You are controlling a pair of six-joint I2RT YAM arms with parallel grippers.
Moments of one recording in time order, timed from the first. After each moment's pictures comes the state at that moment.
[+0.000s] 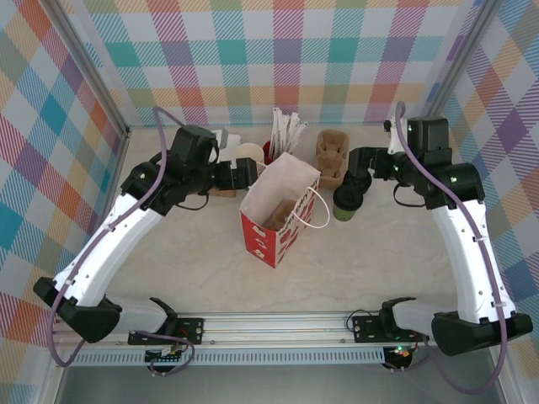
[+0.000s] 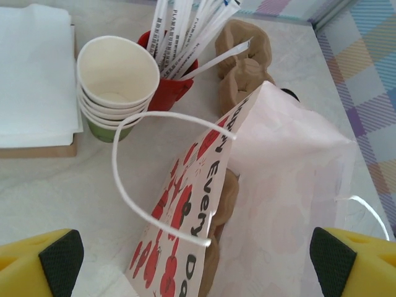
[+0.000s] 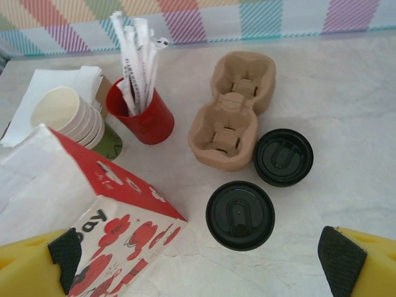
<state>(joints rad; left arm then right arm) -0.61 1.35 1.64 -1.00 -0.02 -0.51 0.19 1.19 1.57 -1.06 -0.13 0.19</state>
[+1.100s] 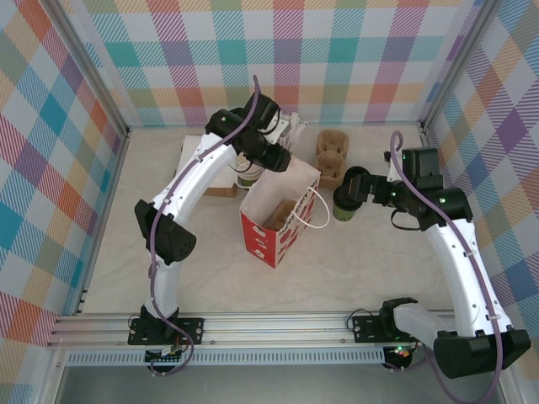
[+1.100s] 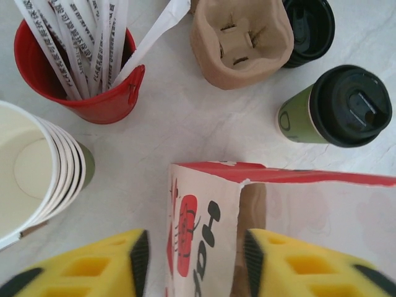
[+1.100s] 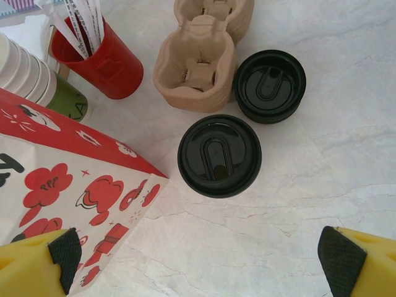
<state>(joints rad) -0.61 2.07 2.34 -1.29 0.13 -0.13 0.16 1.07 1.25 -1.00 -0.13 0.24</state>
